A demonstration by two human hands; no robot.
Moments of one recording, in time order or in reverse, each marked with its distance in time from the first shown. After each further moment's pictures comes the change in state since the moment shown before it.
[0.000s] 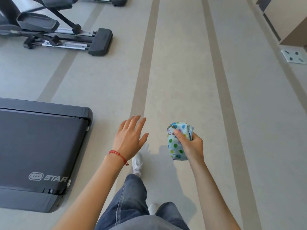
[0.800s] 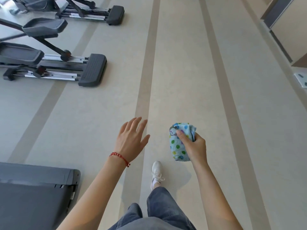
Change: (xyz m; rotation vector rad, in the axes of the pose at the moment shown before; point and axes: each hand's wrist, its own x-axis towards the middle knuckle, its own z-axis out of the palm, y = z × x) left_hand 0.459 -0.180 0.079 -0.064 0.010 0.004; right_hand 0.404 -0.246 0.150 -0.005 0.020 -0.075
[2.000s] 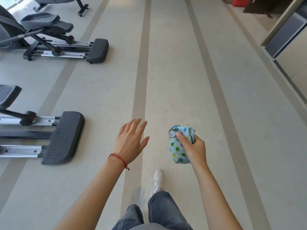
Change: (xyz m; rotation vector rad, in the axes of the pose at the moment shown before) left_hand 0.768 -0.207 0.105 0.023 0.019 0.095; right_hand 0.691 -0.342 0.165 0.021 0.052 0.001
